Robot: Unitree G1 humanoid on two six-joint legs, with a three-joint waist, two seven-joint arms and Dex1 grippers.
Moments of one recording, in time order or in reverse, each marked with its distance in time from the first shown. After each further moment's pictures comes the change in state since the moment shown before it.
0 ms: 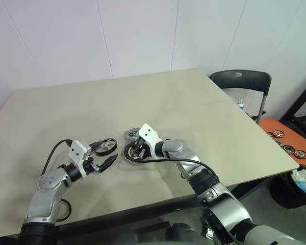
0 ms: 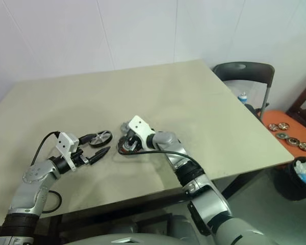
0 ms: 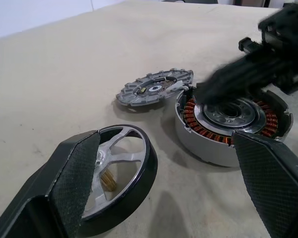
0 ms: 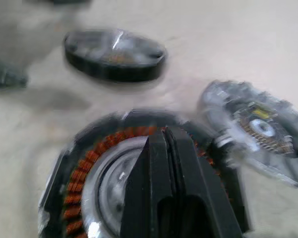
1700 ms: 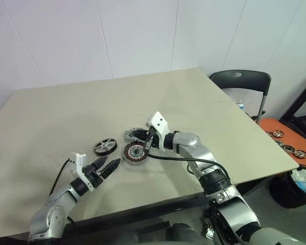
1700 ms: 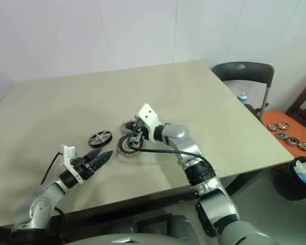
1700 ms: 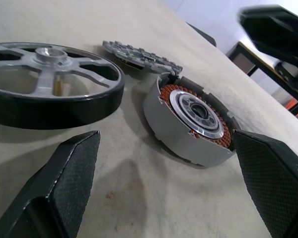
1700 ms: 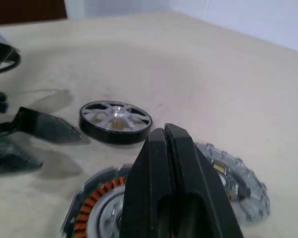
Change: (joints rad) left arm 0.115 -0.152 0.080 -0.115 -0.349 0.412 0.118; right arm 0.011 -0.087 0.002 -0.146 0.025 -0.034 0.065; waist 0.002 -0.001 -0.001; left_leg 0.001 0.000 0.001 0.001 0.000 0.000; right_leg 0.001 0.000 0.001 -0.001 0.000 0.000
